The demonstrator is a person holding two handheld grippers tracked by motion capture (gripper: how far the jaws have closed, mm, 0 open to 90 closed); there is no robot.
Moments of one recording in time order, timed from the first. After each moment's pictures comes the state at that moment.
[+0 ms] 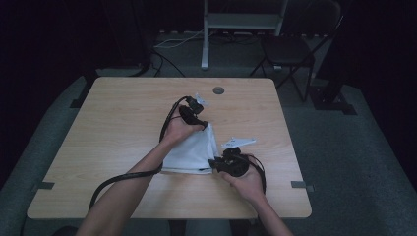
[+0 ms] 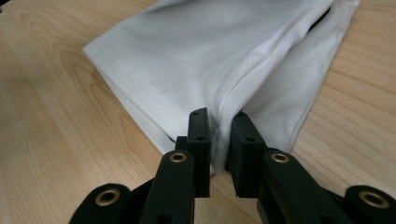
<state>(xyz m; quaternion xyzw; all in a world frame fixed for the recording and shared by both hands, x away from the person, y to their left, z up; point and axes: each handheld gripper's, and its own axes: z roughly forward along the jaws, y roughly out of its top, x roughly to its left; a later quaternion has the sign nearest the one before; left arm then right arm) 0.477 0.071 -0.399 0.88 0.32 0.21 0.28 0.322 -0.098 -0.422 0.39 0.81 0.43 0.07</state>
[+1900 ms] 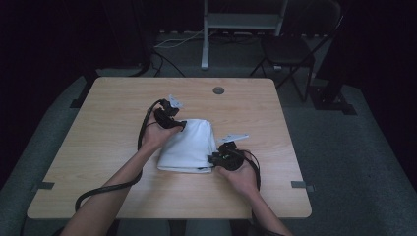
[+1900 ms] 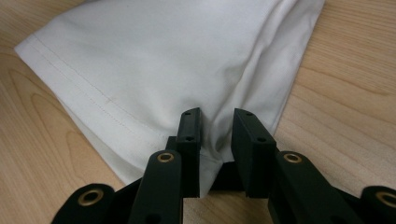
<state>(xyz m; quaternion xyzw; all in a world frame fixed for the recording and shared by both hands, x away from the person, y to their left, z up) 0.463 0.142 -0.403 0.85 0.37 0.26 0.27 0.344 -0.087 -0.435 0.43 0.81 0.39 0.09</state>
